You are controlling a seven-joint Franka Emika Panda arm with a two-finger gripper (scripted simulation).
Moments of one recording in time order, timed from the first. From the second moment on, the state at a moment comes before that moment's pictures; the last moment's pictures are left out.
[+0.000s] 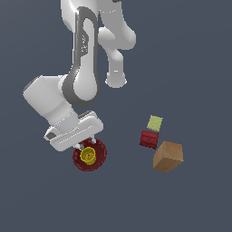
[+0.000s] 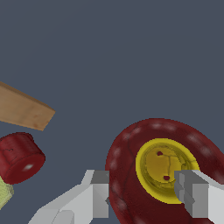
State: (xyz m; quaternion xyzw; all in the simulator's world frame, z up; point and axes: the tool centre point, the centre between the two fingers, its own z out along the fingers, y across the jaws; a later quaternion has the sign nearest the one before) arm 0.093 -0.117 0.154 -0.96 -0.13 -0.16 0.21
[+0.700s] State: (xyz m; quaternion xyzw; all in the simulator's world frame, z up) arm 0.098 -0.176 0.092 -0.93 -0.12 -0.25 0.23
